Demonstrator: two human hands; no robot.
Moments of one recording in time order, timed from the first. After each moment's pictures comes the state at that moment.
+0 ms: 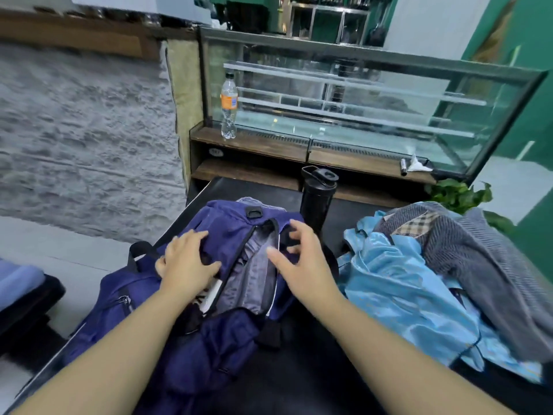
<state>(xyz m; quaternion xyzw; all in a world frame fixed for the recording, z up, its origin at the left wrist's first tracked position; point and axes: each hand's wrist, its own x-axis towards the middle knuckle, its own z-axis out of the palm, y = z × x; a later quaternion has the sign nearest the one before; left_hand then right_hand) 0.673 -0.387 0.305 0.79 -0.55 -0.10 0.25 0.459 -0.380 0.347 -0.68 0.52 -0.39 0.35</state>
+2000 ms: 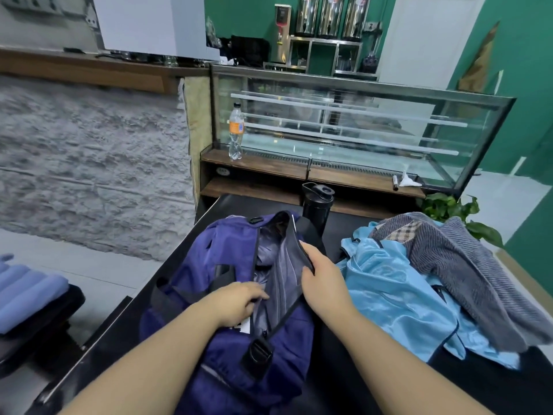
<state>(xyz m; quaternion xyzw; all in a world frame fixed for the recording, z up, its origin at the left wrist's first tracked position) 0.642 -0.351 0.299 0.54 -0.82 -0.18 0.00 0.444 -0.331 0.368 -0.70 0.57 -0.34 0.26</state>
